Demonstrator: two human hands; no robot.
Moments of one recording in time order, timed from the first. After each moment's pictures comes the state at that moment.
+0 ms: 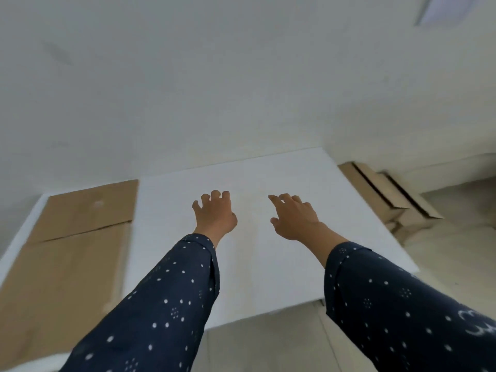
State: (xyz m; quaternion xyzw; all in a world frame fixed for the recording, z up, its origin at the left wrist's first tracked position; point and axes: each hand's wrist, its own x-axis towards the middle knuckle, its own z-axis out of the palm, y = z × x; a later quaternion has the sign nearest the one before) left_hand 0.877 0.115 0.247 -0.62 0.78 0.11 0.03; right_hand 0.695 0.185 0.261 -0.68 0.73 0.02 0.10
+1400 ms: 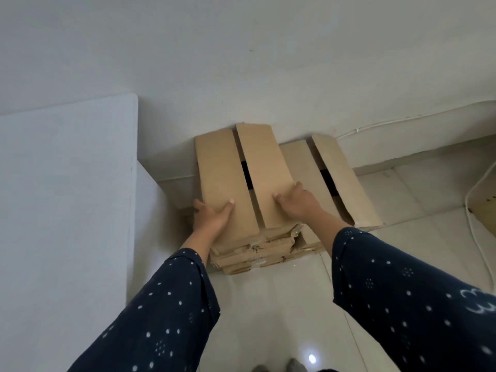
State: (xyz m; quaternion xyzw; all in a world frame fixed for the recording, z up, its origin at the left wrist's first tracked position) left_hand 0.250 -0.007 -0.097 -0.75 0.46 0.46 -0.11; right_hand 0.044 0.027 -0.078 -0.41 0.81 -0.12 0.39
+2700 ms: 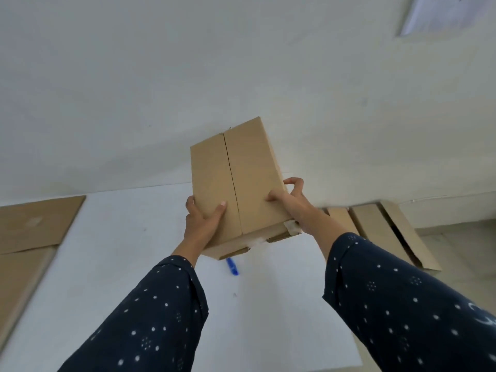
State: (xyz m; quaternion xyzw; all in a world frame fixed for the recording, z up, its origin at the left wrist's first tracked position) left_hand 0.660 0.054 0.227 -0.70 0.47 0.44 -0.31; right_hand 0.438 0.073 0.277 -0.38 0.68 -0.33 0.53
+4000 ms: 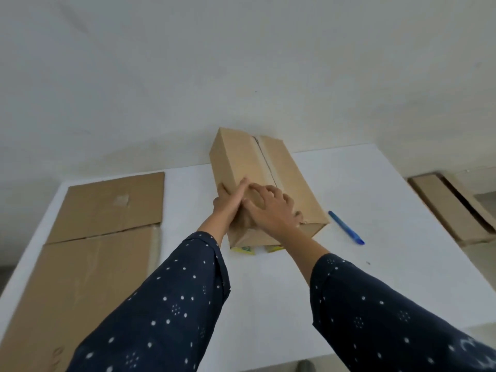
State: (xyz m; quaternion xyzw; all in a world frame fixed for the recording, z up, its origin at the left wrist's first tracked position) left_hand 0.958 -0.017 0.201 -0.65 0.41 0.58 -0.27; right_hand 0.845 0.053 0.234 -0.54 0.76 -0.19 0.30
